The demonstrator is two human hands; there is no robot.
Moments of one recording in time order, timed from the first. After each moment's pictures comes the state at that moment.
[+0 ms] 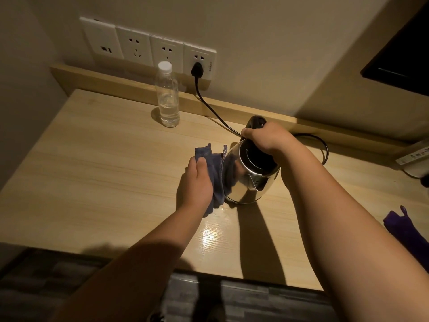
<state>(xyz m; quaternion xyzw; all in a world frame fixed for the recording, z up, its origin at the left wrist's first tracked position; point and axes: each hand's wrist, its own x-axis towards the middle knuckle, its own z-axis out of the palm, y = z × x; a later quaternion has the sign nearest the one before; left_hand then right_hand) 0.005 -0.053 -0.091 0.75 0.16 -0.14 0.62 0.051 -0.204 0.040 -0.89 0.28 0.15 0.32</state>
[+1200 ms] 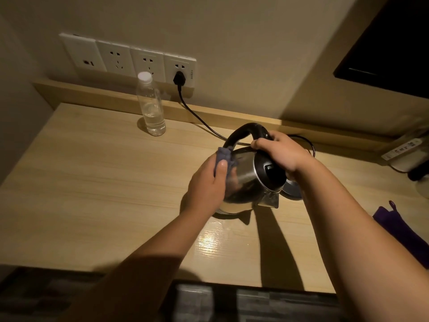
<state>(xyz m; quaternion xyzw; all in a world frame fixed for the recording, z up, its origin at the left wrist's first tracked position) -0.005 -0.087 -0.056 0.83 -0.06 -0.10 0.55 0.009 -0.262 0.042 -0.84 0.21 0.13 0.49</state>
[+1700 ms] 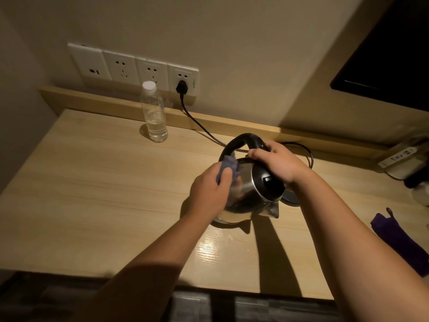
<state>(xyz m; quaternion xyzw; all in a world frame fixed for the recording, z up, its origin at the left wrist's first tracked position) -0.003 -0.086 -0.045 0.84 -0.08 -0.11 0.53 0.003 -0.255 0.042 -0.85 0.19 0.12 0.48</state>
